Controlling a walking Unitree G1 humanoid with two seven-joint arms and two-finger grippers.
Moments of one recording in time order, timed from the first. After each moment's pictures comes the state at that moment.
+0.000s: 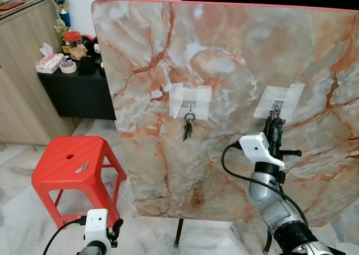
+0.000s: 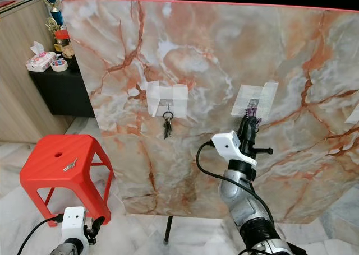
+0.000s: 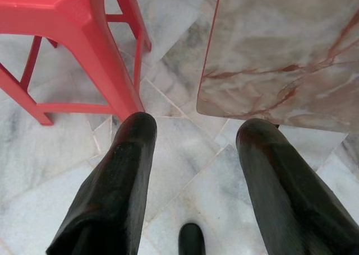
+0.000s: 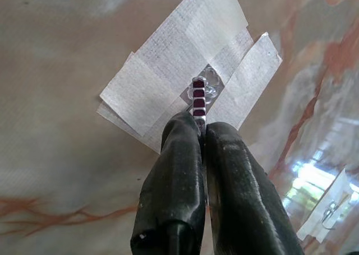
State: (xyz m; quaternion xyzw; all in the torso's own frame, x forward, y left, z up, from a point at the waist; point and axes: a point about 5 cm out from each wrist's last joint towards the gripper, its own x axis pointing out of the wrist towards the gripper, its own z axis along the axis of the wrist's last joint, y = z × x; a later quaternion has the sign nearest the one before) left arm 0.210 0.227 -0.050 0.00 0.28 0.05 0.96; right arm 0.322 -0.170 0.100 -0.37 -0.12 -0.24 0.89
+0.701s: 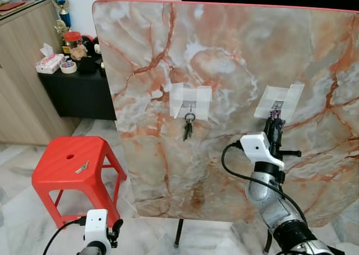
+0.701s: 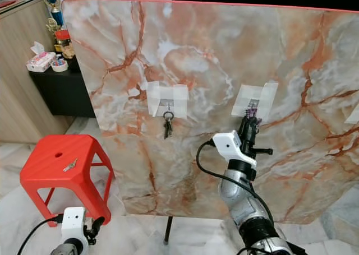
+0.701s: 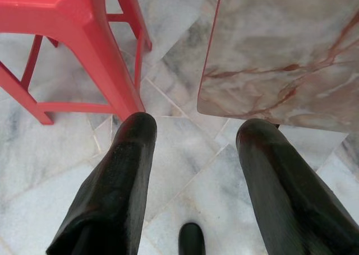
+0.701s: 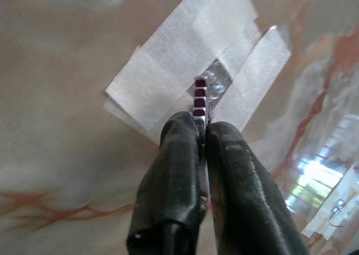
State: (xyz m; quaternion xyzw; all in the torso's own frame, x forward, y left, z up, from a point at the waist) left arm 0.209 0.227 -0.051 0.00 0.29 0.05 0.96; right arm 0.324 -0.170 0.097 -0.37 -0.11 -0.24 0.89
